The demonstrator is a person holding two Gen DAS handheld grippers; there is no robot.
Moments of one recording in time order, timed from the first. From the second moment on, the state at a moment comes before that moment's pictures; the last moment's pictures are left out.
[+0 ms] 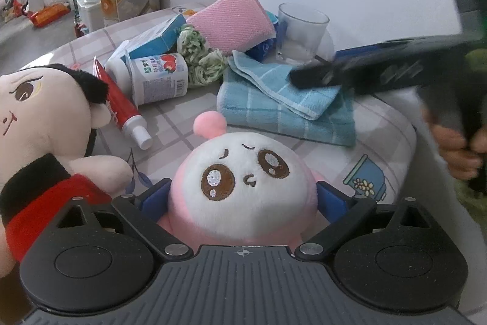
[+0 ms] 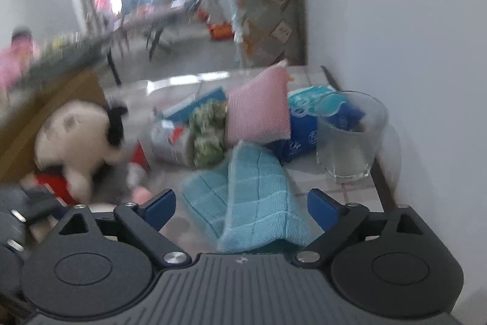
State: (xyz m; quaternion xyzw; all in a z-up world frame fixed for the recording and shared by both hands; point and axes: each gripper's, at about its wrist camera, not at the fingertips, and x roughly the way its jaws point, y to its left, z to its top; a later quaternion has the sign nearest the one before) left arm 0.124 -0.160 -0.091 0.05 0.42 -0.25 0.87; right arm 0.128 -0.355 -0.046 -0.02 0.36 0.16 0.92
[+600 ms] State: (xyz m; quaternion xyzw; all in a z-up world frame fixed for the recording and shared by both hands) left arm 0.121 -0.149 -0.089 0.03 0.41 -0.26 0.88; right arm 0.130 -0.345 -0.065 -0.04 0.41 0.10 0.91
